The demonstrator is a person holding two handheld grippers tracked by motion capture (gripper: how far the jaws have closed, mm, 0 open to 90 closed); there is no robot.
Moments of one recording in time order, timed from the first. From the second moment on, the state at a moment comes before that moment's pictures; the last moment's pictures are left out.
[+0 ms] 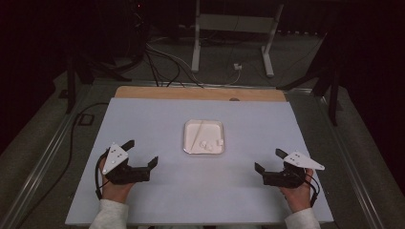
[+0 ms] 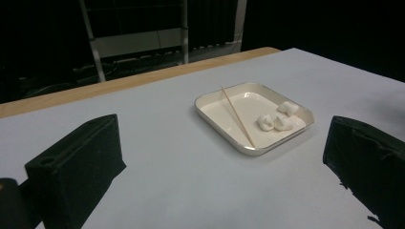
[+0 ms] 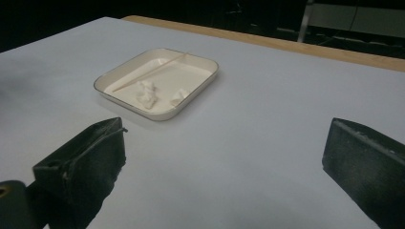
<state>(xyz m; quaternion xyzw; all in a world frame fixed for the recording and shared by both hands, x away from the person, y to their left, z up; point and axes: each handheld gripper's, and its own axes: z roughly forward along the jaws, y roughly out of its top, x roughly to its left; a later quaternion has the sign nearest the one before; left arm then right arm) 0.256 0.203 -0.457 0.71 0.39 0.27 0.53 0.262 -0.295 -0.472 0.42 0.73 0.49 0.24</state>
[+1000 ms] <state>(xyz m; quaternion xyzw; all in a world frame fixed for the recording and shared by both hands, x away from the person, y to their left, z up) 0.235 0.240 -0.472 0.68 0.42 0.29 0.53 0.253 -0.319 -0.477 0.44 0.70 0.49 0.27</state>
